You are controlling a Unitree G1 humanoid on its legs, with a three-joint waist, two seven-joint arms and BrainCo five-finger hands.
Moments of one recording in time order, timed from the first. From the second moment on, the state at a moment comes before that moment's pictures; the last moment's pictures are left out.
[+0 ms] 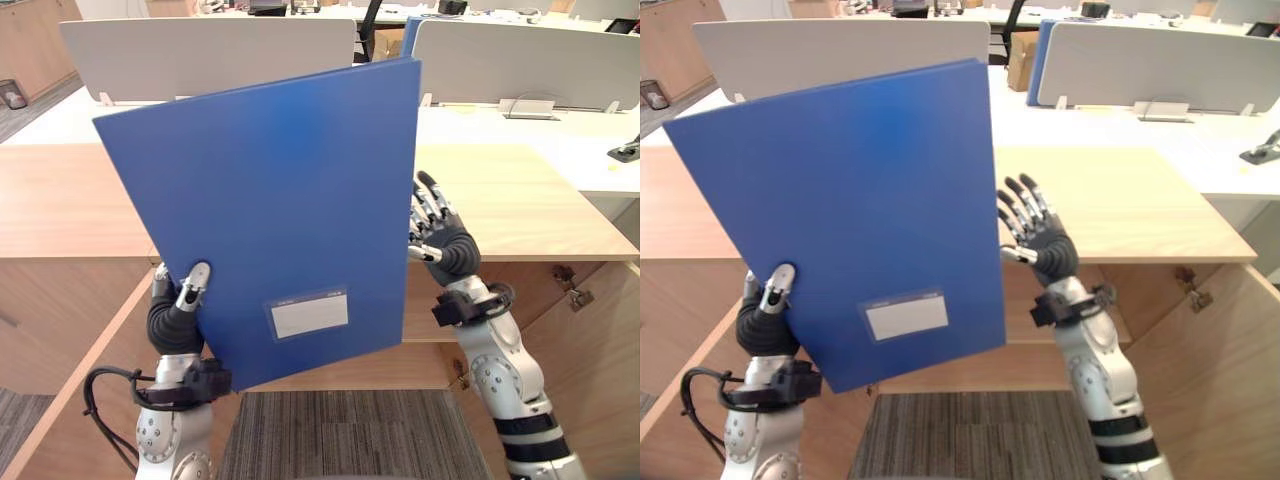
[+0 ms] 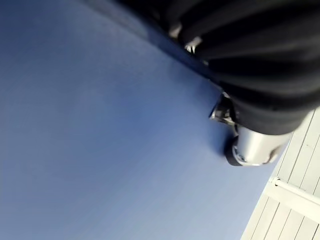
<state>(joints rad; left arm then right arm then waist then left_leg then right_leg) 0.36 0.07 -0.05 -0.62 -0.47 -0.21 -0.02 -0.20 -0.44 0.14 -0.21 0.81 -0.03 0.22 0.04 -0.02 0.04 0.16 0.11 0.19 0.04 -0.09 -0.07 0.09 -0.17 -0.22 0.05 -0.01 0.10</state>
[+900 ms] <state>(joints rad) 0.39 0.19 -0.09 -0.52 -0.35 -0.25 0.02 -0.54 -0.85 0.52 -0.24 1.00 -0.03 0.35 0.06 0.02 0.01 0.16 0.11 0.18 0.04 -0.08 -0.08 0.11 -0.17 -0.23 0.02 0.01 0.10</state>
